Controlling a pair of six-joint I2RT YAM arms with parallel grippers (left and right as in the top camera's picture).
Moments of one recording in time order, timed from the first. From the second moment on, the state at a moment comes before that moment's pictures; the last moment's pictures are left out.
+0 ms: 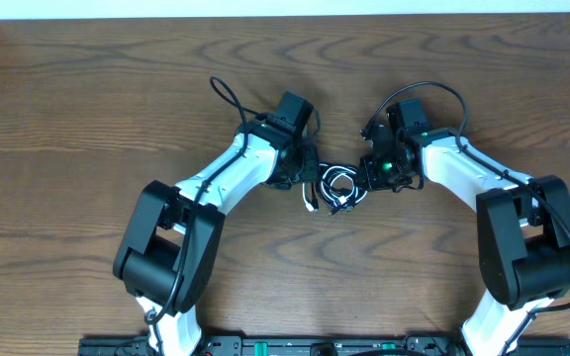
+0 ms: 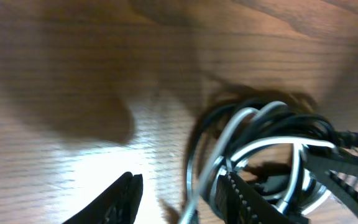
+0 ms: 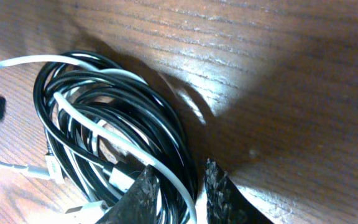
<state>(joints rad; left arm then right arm) -0.49 1.93 1.28 -0.63 0.24 -0.58 0.27 1.90 1.11 -0.53 -0.42 0.12</state>
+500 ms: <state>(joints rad) -0.61 1.93 1.28 -0.59 0.11 -0.65 0.27 1.90 1.11 -0.53 -0.43 0.12</state>
